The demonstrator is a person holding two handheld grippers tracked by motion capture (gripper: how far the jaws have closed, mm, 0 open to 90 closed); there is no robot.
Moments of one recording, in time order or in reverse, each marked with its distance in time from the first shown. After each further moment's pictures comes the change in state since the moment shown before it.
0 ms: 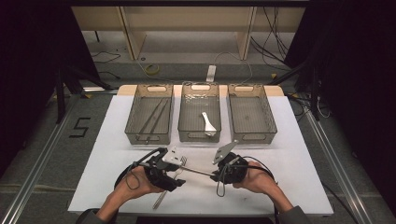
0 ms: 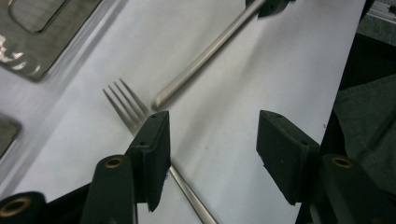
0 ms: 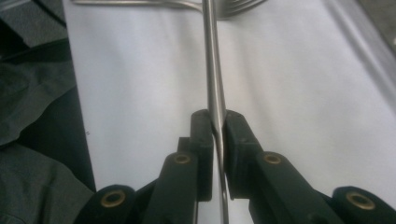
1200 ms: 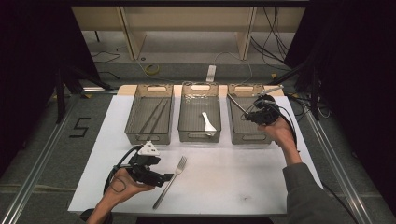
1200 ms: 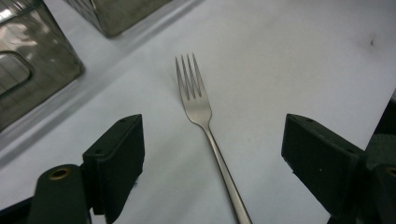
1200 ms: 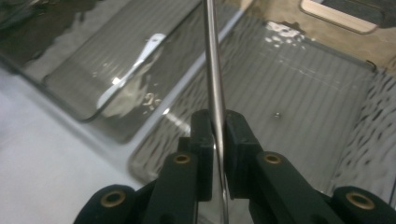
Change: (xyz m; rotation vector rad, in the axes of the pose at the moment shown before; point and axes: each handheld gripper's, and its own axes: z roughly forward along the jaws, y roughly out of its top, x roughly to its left) left arm 0.025 -0.040 -0.015 -0.150 0.088 -0.272; right arm -0.158 -0.005 -0.077 -0.172 -0.397 0.497
